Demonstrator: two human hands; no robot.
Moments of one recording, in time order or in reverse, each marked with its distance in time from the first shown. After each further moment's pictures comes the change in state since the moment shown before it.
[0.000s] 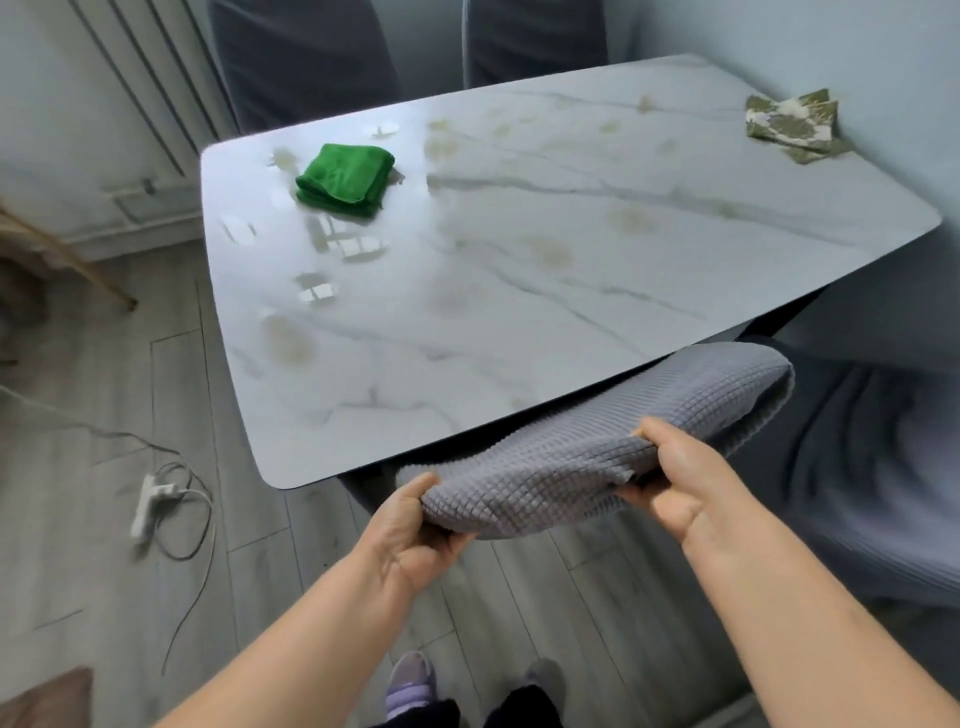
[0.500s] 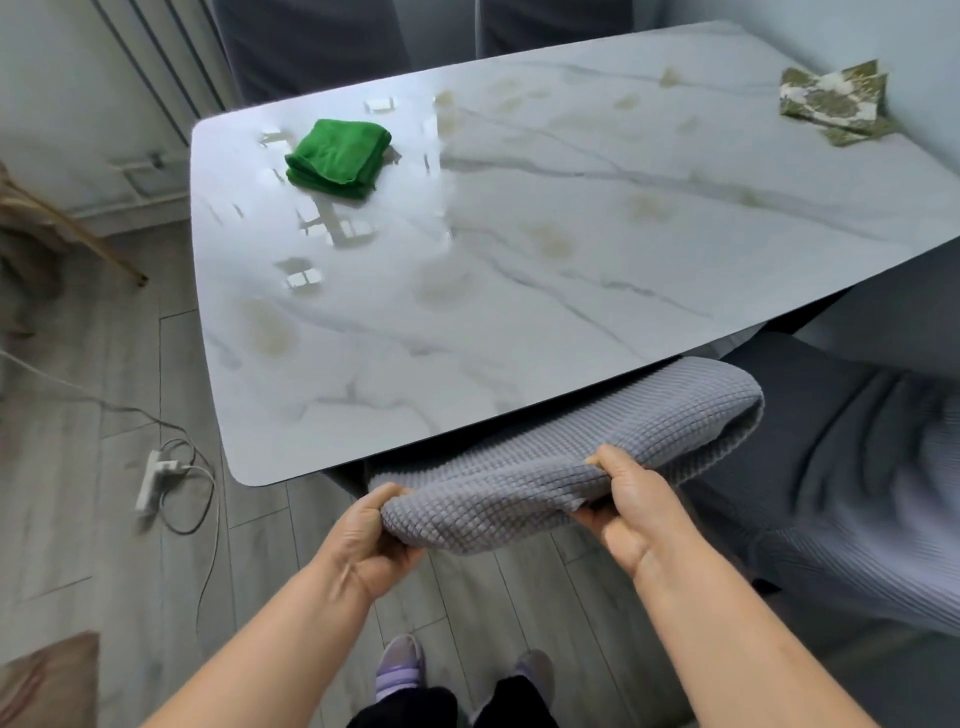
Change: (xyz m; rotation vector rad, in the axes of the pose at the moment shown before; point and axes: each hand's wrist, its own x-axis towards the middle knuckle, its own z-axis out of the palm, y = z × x) left_hand 0.026 0.000 -0.008 -0.005 0.134 0.068; right_hand 0.031 0.023 0.000 0.038 -0.076 0.043
